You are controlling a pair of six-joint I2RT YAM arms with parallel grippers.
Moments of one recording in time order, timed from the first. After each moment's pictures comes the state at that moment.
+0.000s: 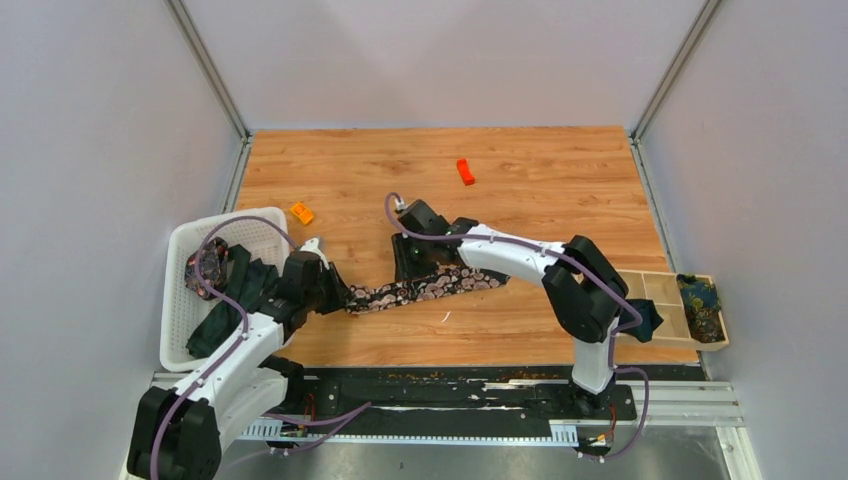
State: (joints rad) left arm -0.29 0.88 0.36 -0.27 0.12 -0.63; right arm 0.86 1.90 1.37 -0.43 -0.12 0.57
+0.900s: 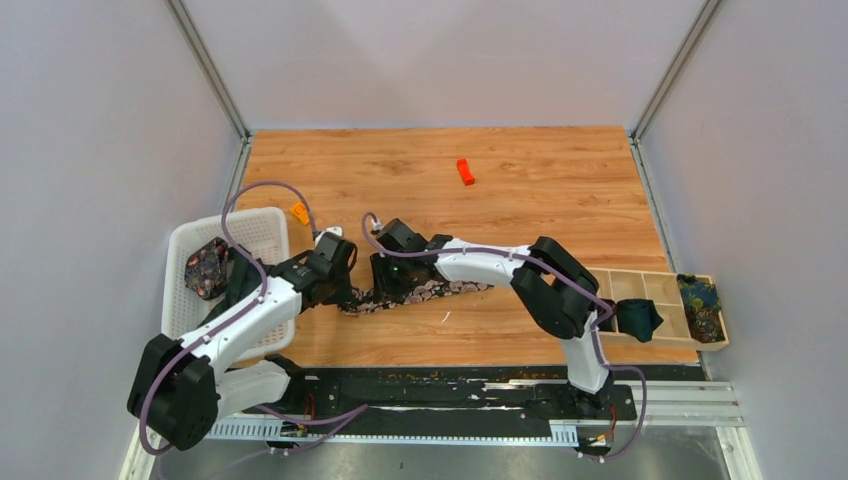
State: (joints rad) left arm -0.50 1.09 0.63 -0.60 -0.22 -0.60; right arm 0.98 2.07 1.43 -0.29 -0.25 0.64
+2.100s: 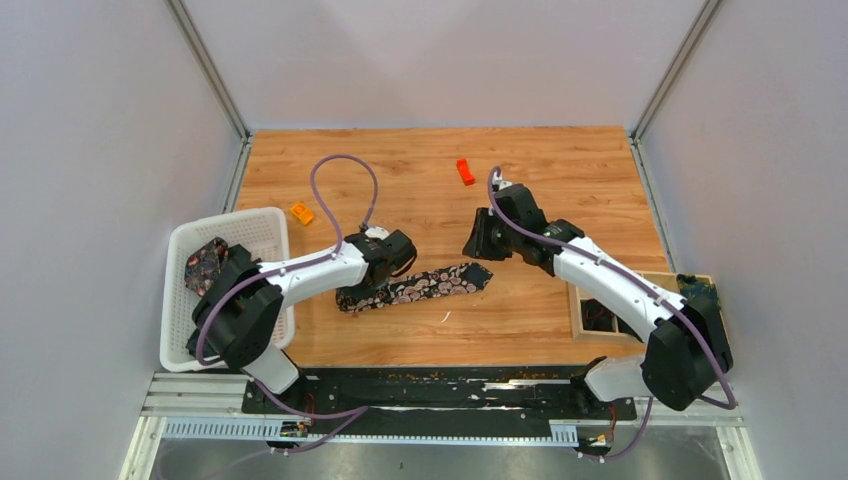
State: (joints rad) left arm -0.77 1.56 0.96 -0.89 -0.61 -0.61; right arm 0.60 1.38 1.03 -0.43 -0.10 0.59
